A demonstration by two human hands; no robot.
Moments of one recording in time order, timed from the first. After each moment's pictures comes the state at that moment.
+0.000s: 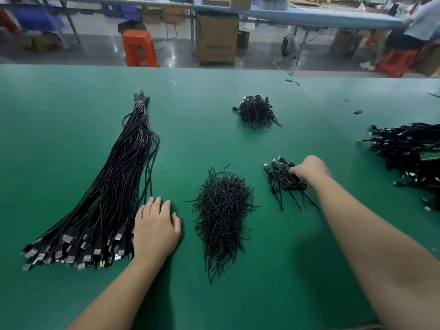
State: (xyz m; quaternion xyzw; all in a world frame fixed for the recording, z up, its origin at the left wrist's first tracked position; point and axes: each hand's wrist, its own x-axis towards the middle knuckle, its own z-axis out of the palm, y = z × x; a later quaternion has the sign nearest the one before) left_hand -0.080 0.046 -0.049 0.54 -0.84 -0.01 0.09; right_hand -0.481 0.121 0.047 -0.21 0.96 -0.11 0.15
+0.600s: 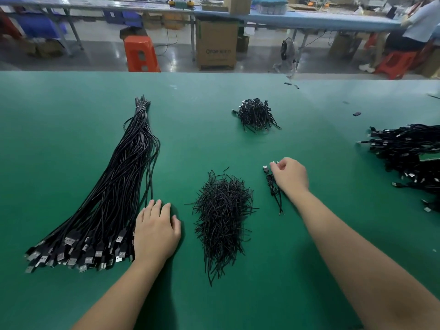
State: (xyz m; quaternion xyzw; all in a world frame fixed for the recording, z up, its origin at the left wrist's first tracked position) left_hand -0.079 0.046 -0.047 0.54 -0.84 -0.01 0.09; right_hand -0.424 0.117 0.034 -0.32 0.90 -0.28 0.08
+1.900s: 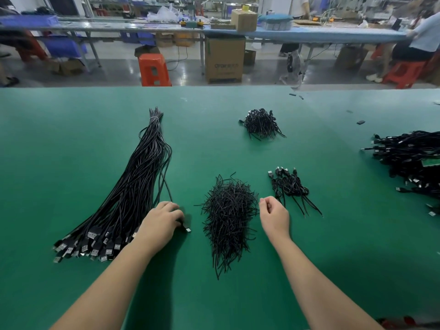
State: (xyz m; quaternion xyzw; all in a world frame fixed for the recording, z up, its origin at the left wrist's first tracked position) left_hand -0.050 0.017 -0.021 0.36 -0.93 -0.05 0.06; right_hand -0.334 0.166 -0.038 -0.31 0.84 -0.43 0.12
